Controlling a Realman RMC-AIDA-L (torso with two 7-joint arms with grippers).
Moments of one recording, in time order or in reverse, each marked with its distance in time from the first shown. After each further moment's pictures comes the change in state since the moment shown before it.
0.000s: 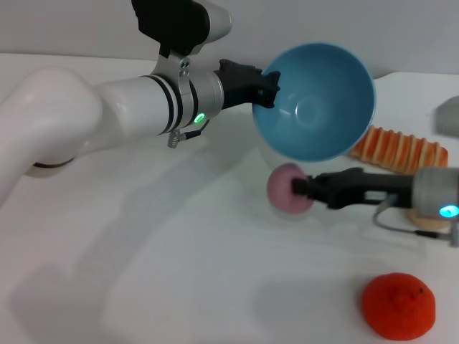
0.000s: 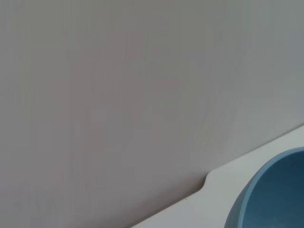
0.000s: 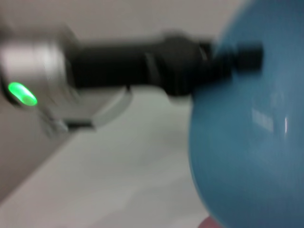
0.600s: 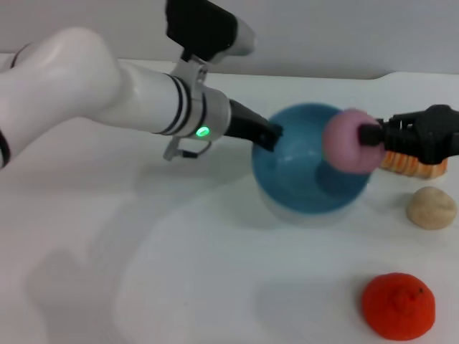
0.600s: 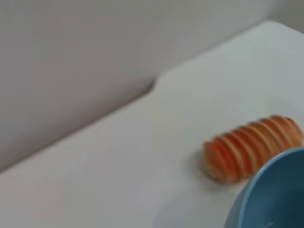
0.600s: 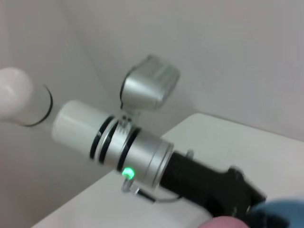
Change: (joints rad) left arm -0.105 0.000 -0.105 -0.005 0.471 0.391 -0.411; right arm -0.186 -0.001 0.086 -0.726 -0.052 -0.490 0.331
